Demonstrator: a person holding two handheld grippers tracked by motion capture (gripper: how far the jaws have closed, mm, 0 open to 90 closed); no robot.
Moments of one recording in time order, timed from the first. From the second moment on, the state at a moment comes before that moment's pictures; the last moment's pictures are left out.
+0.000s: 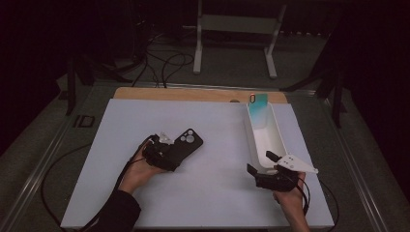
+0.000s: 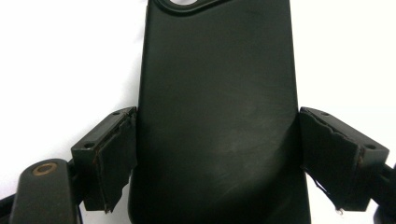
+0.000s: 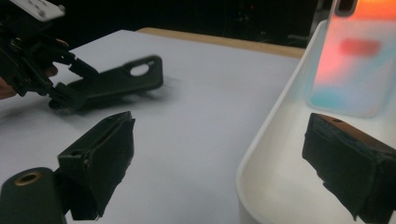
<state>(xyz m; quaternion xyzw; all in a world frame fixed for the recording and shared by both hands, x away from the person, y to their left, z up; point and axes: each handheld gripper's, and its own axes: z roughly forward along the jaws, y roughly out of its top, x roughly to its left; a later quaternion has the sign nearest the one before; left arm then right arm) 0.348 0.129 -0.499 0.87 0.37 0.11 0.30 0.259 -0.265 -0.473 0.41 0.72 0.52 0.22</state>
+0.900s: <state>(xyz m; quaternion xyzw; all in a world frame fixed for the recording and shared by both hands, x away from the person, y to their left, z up) 0.303 0.130 -0.468 0.84 0.35 0.15 0.39 0.282 -0.227 -0.438 0.38 0.74 0.53 0.18</state>
